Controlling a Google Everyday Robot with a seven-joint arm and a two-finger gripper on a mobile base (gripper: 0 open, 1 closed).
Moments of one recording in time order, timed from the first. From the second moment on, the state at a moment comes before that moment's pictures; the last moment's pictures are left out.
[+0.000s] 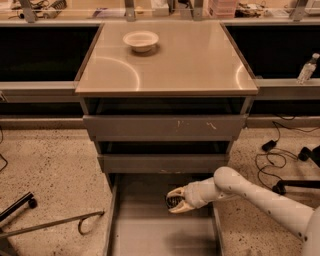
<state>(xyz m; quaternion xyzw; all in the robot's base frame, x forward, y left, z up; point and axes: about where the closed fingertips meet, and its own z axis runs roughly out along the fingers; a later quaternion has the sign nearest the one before) 0.534 -0.059 0.375 -0.70 0.57 0.26 0.35</state>
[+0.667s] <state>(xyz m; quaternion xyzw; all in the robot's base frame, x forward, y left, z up) 0.546 -0.058 0.567 -0.73 0.44 0.29 0.44</state>
